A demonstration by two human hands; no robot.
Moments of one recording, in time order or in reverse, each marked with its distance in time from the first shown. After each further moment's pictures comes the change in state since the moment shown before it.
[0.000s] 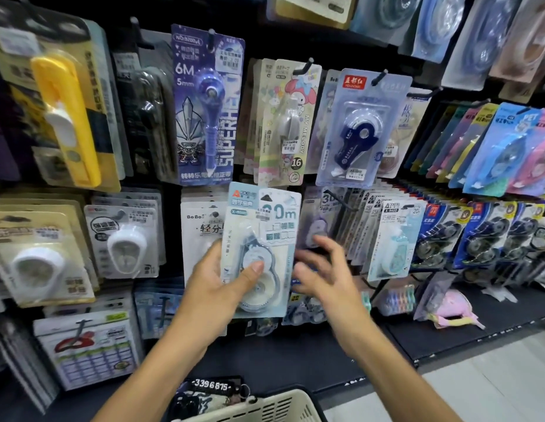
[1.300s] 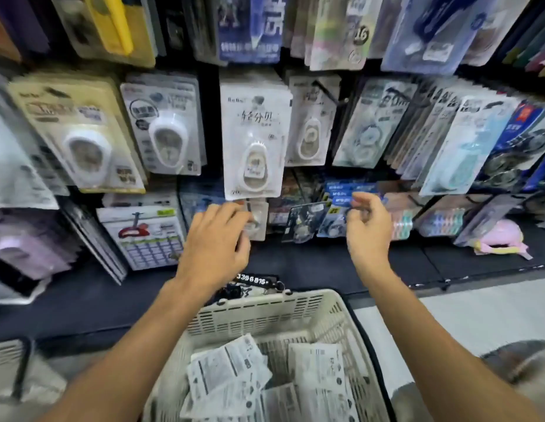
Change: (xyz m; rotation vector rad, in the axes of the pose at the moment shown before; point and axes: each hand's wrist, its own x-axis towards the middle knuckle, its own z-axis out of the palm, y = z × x) left_hand -0.040 -0.088 -0.079 1.362 -0.016 0.398; right_hand 0.000 0.107 0.000 -0.437 0.413 0.019
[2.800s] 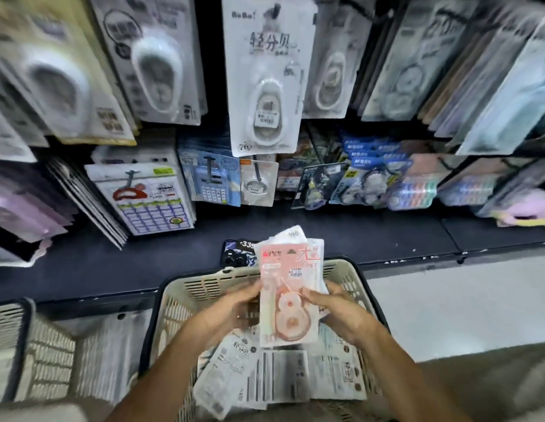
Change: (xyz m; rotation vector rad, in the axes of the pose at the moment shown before) left_hand -0.139 -0.012 0.096 -1.447 -0.825 -1.100; right_hand -0.137 0.101 0.012 0.461 -0.823 0.827
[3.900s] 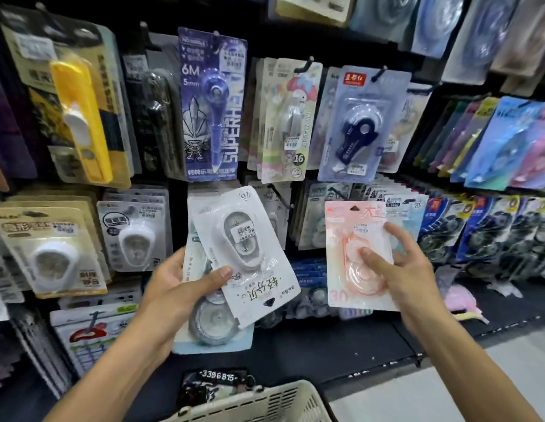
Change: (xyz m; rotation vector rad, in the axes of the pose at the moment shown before) left_hand -0.097 0.231 0.071 0.023 0.159 0.877; right_hand -0.117 -0.258 -0.045 -0.130 0.592 -0.913
